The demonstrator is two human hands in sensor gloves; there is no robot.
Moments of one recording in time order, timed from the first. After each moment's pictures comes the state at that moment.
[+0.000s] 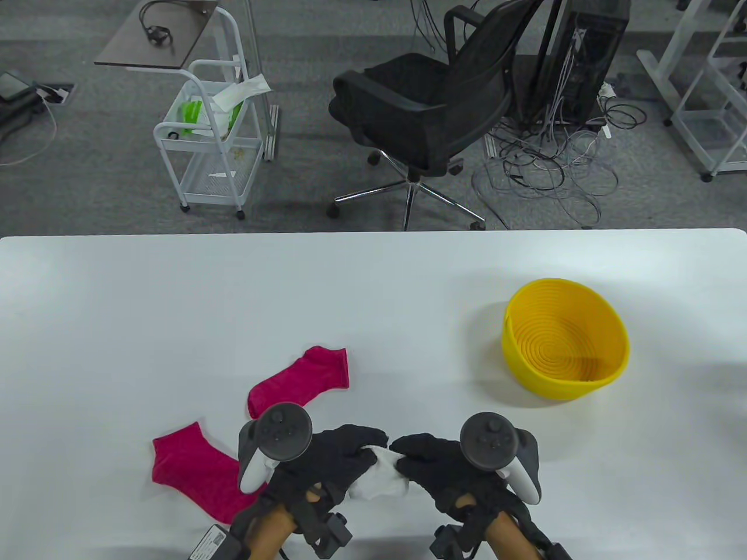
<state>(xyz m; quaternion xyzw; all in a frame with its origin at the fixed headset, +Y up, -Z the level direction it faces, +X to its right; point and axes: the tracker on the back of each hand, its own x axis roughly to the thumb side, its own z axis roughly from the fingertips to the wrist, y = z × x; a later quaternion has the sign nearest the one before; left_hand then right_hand) -0.129 -0.712 -0.245 -0.14 -0.18 0.49 0.84 0.119 -0.713 -0.233 0.11 0.14 0.88 0.43</state>
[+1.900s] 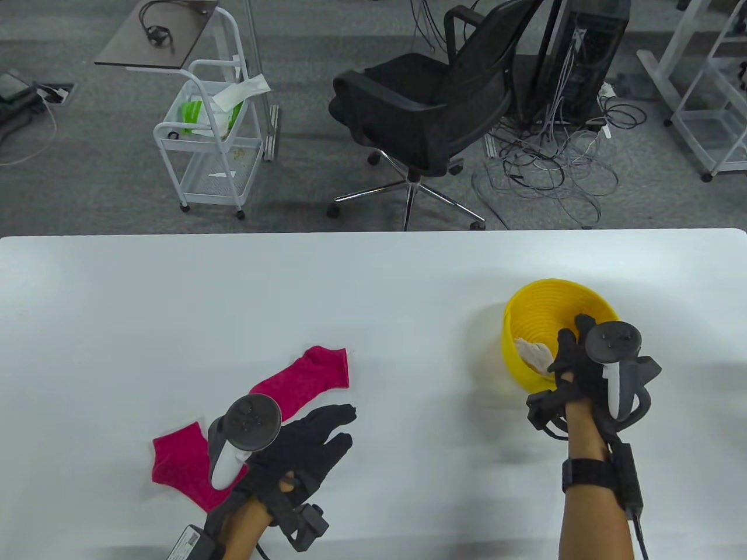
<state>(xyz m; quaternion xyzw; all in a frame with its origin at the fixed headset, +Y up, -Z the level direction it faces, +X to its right) -0.163 -0.704 -0.249 -0.14 -0.13 0.49 0.85 0.298 -0.685 -0.345 -0.33 -0.07 0.90 0.27</state>
